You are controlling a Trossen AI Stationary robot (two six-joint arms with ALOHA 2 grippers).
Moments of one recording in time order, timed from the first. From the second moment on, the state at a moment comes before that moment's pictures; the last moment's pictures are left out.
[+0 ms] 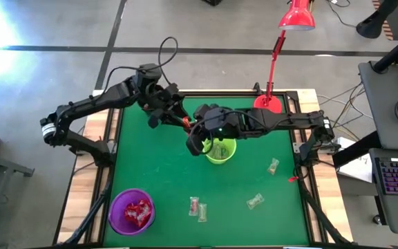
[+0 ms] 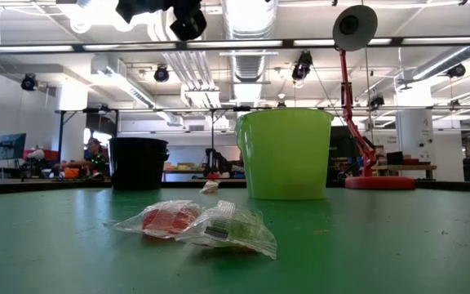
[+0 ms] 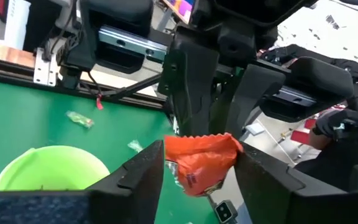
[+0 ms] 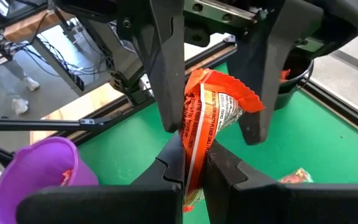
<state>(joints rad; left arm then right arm) 0.48 1.36 1.27 -0.25 1.03 -0.22 0.07 1.82 1.98 -0.70 0.30 0.49</state>
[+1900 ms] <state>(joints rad) 0.99 1.37 1.27 -0.60 0.57 0.01 -0.40 1.78 2.01 -0.85 0.36 0.12</state>
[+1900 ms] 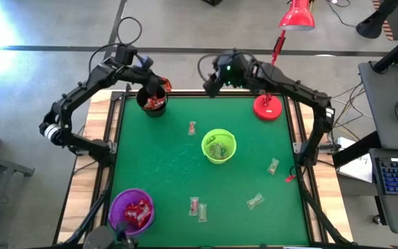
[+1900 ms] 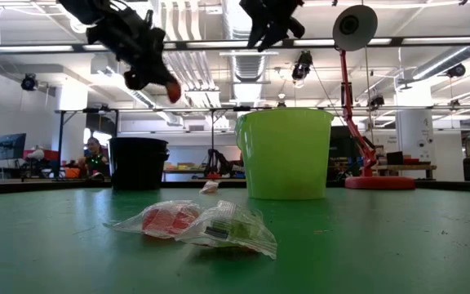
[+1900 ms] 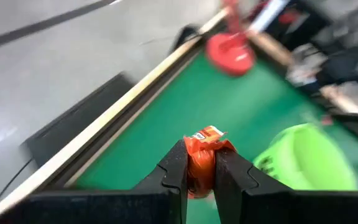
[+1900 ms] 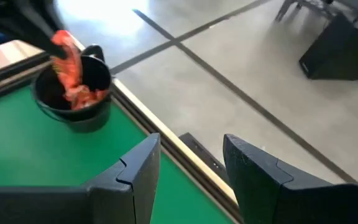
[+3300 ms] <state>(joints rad) 1.00 1.37 1.25 -0.90 0.14 0.01 -0.65 1.80 2.01 -0.84 0.23 -0.16</state>
